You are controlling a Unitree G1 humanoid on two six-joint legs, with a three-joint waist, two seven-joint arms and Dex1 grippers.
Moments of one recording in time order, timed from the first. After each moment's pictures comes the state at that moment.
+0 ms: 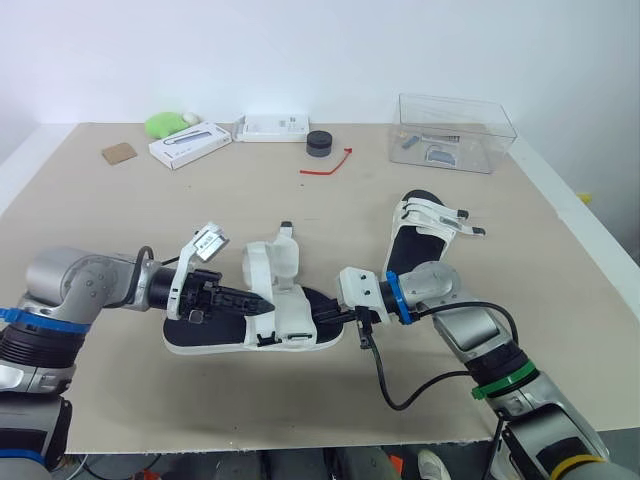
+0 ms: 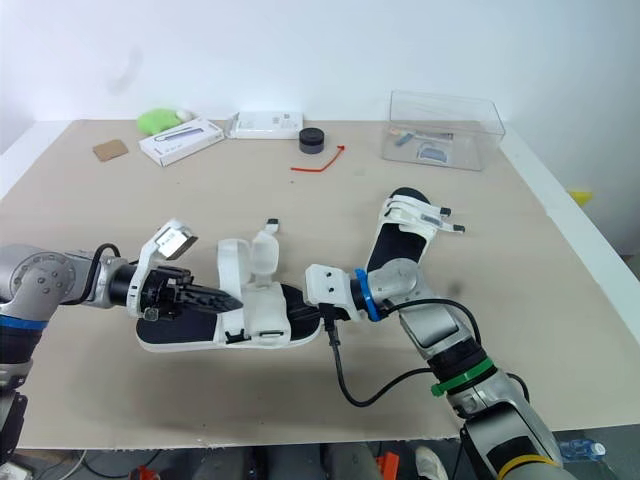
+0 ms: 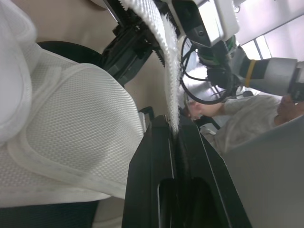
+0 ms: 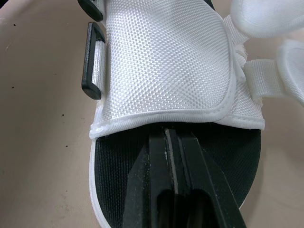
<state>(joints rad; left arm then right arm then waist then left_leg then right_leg) -0.63 0.82 -0.11 -0.01 -0.98 1.31 -1.15 -0.58 -0.51 0.40 0.04 0.09 0.15 1.23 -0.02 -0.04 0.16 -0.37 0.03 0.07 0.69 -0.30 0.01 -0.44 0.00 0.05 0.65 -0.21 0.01</state>
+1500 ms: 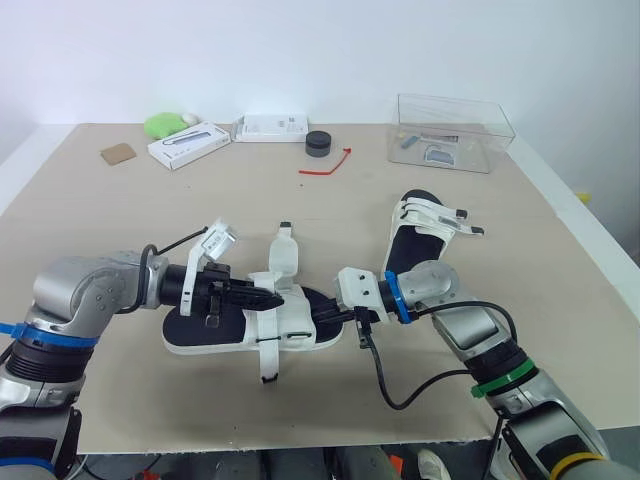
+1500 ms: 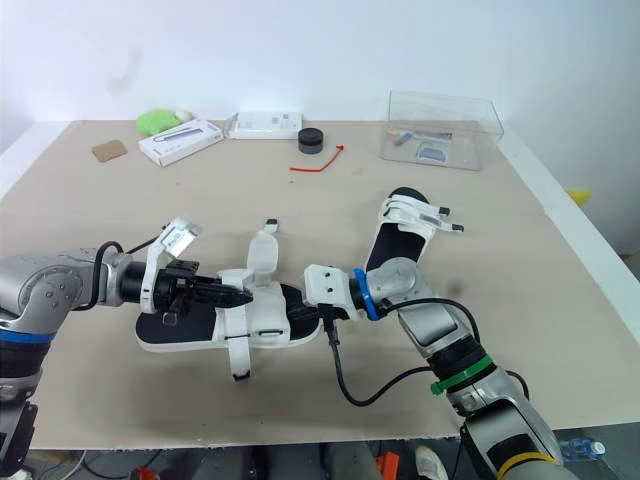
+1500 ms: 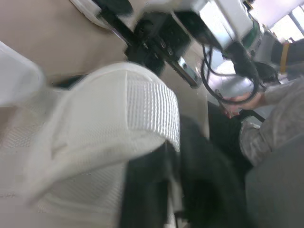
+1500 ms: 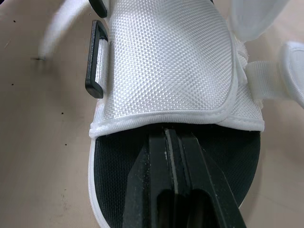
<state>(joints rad) -0.53 0.79 -0.07 -0.19 -0.87 1.16 -1.12 -0.59 -0.51 0.42 0.06 0.09 0.13 1.23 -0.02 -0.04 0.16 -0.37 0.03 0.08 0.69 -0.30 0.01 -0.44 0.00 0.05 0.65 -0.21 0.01</state>
